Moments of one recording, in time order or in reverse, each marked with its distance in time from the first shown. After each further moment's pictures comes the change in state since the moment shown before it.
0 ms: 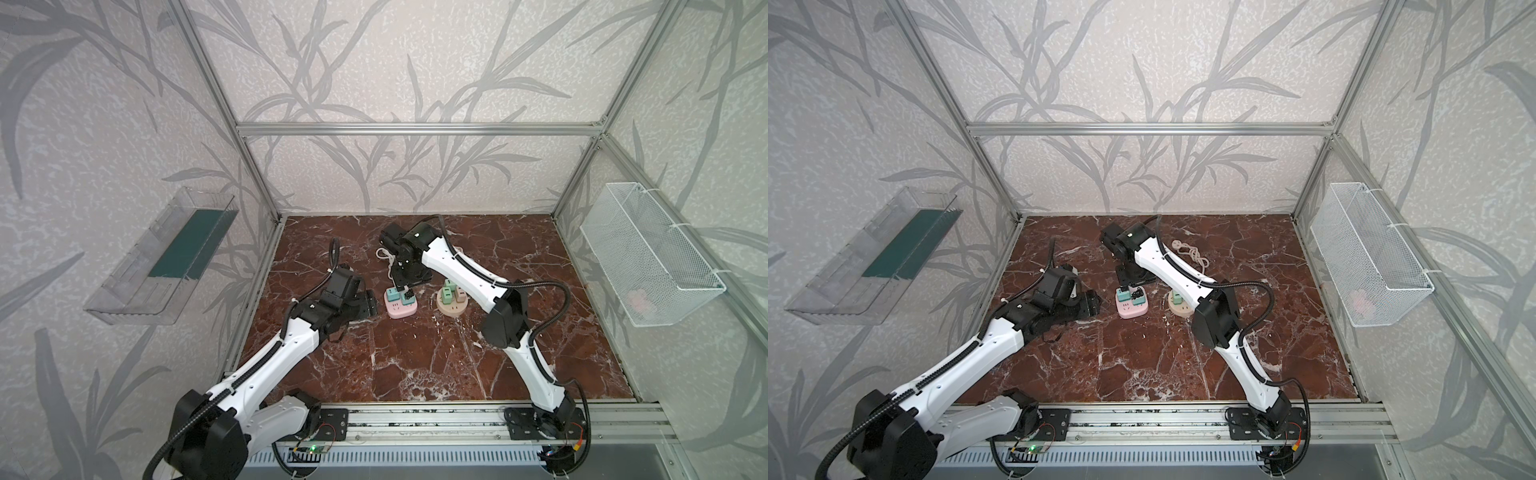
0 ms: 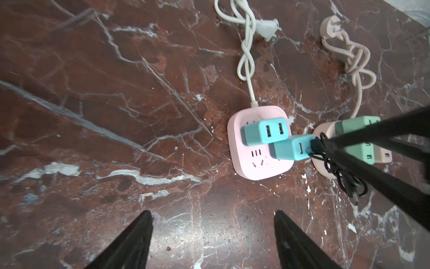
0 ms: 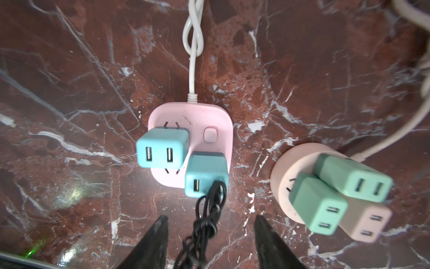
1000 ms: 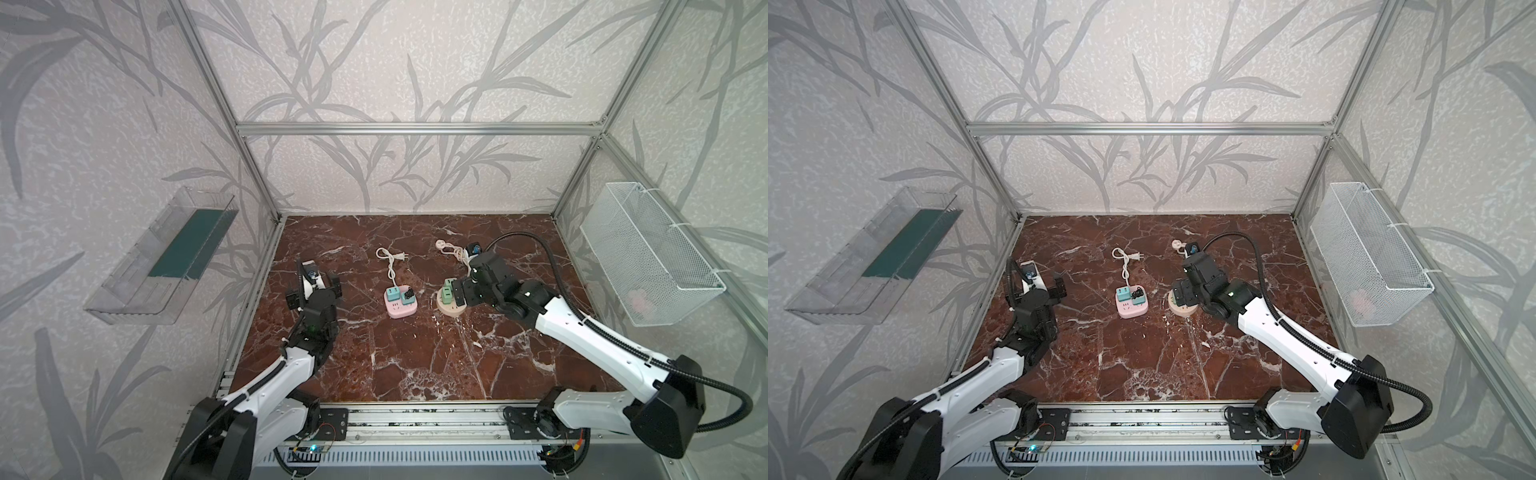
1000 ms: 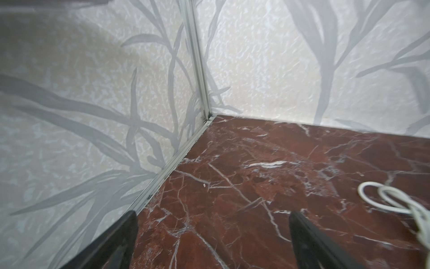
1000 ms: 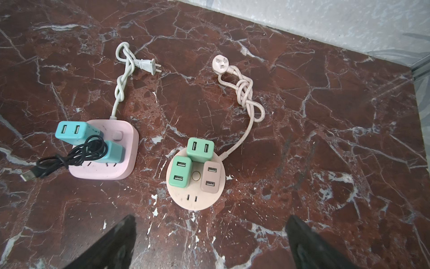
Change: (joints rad) left arm 0.190 0.007 -0.477 1.147 -0.670 0.615; right arm -0.133 -1.043 -1.393 0.886 0.233 -0.225
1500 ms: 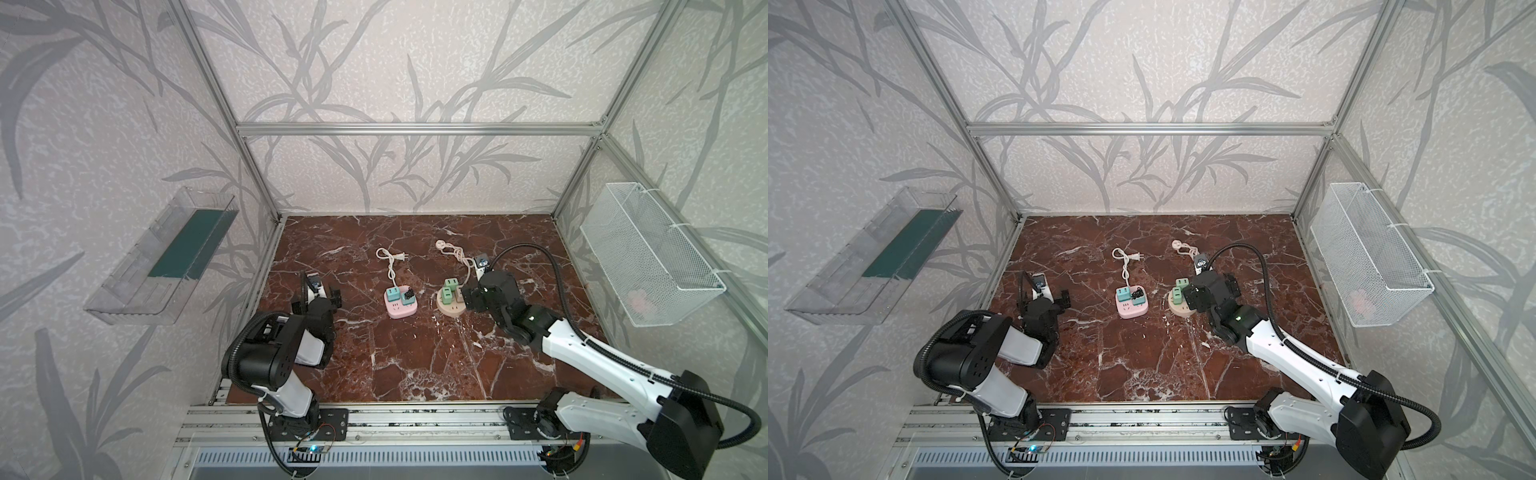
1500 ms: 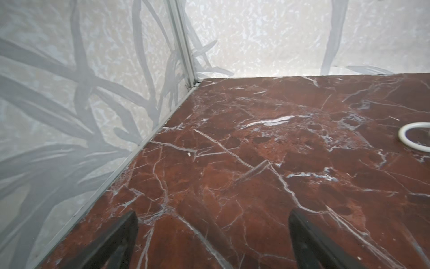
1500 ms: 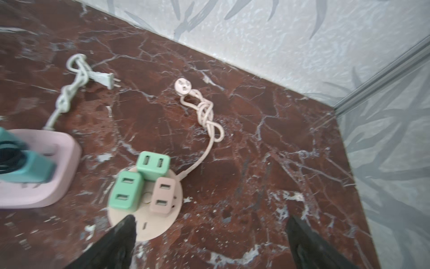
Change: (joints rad) left arm 0.126 0.529 -0.120 0.634 0.249 0.049; right arm -0.045 -0.097 -0.296 0.381 0.240 -0.225
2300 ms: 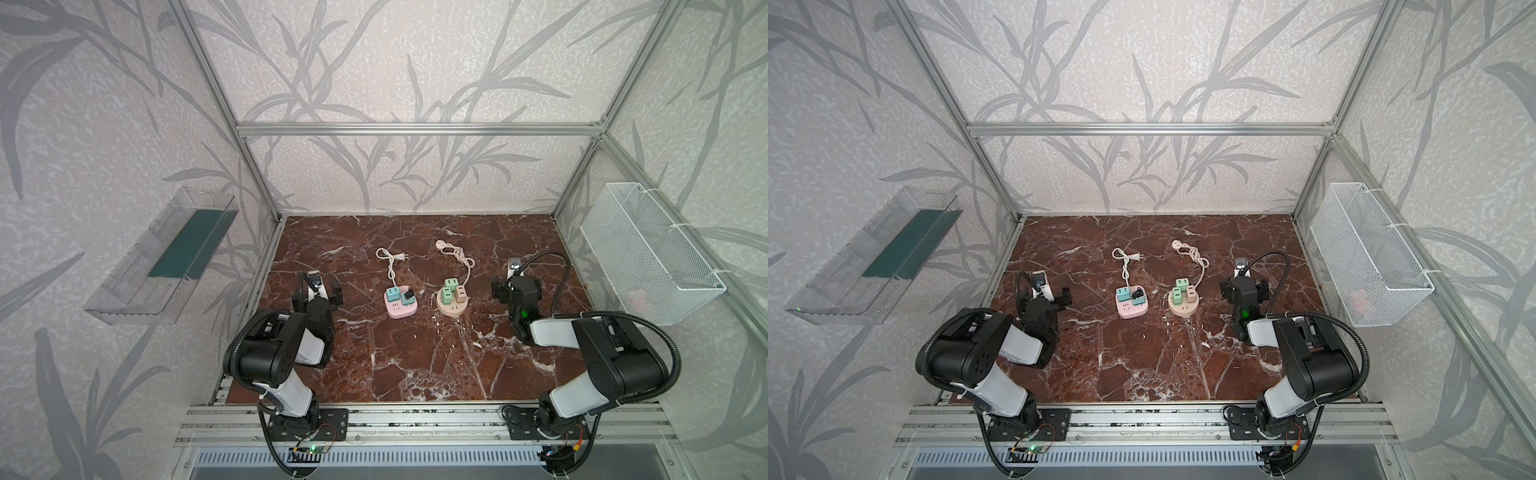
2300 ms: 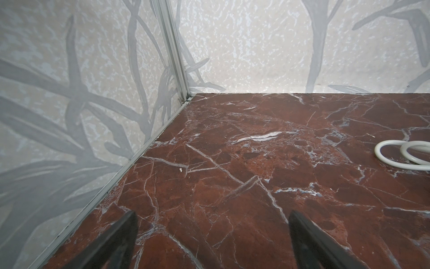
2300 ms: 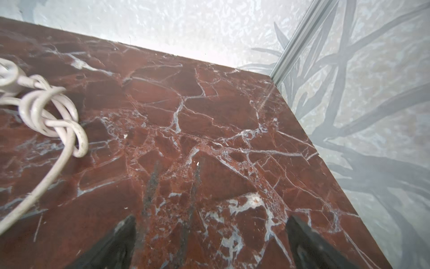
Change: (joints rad) left arm 0.005 0.013 0.000 0.082 0.030 0.016; right arm -0.435 0.396 -0.317 0.952 -0.132 -0.114
